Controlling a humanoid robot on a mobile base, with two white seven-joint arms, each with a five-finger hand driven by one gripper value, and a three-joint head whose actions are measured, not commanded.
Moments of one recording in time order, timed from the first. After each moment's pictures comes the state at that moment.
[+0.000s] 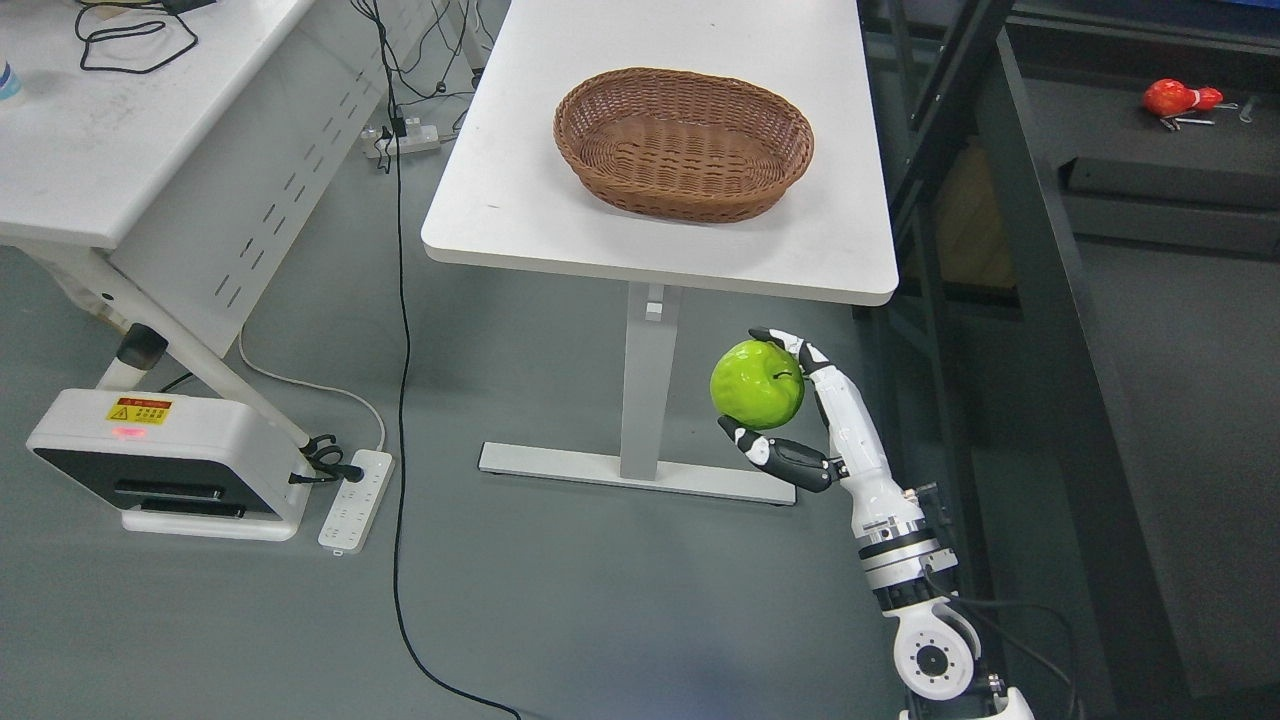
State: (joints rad) left arm -0.04 0.00 0.07 -0.10 0.04 -0.06 -0.14; right arm 0.08 0.00 0.09 -1.68 0.53 -0.33 0.13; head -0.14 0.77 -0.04
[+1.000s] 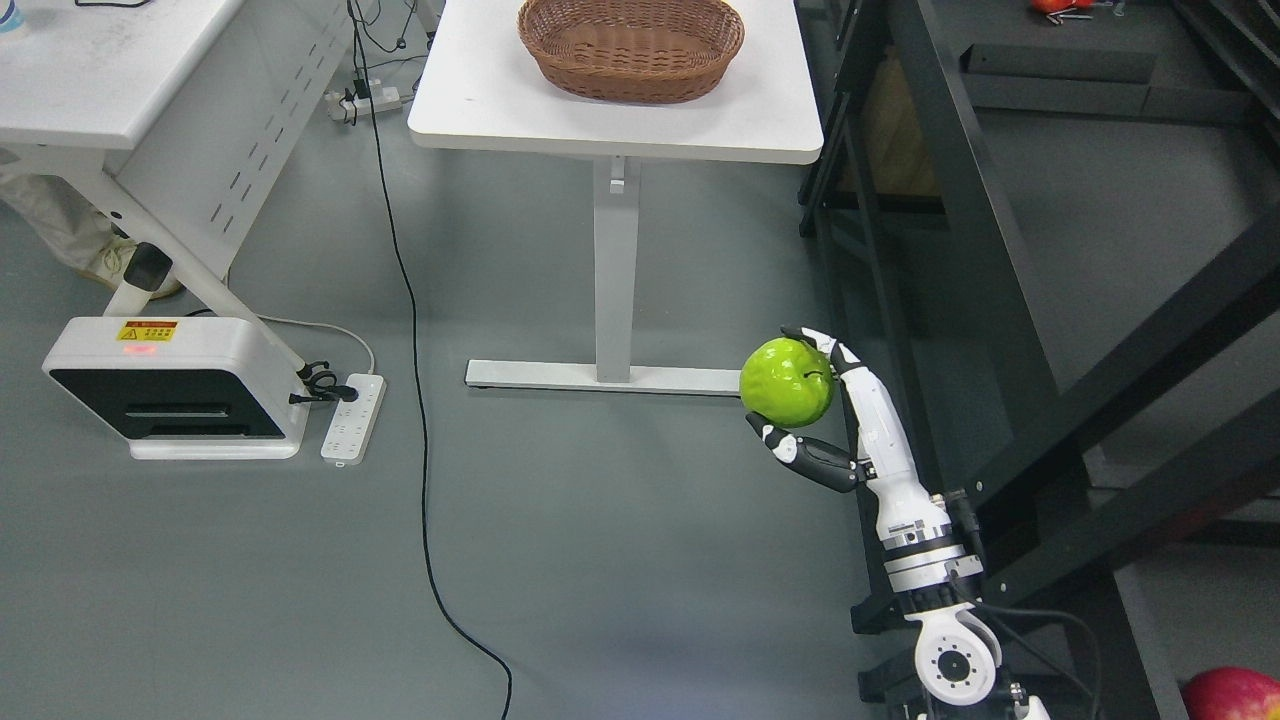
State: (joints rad) left arm -0.04 0.00 0.07 -0.10 0.04 -0.06 -0.14; right arm 0.09 0.00 0.03 -1.68 0.51 -0.35 0.12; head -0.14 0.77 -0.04
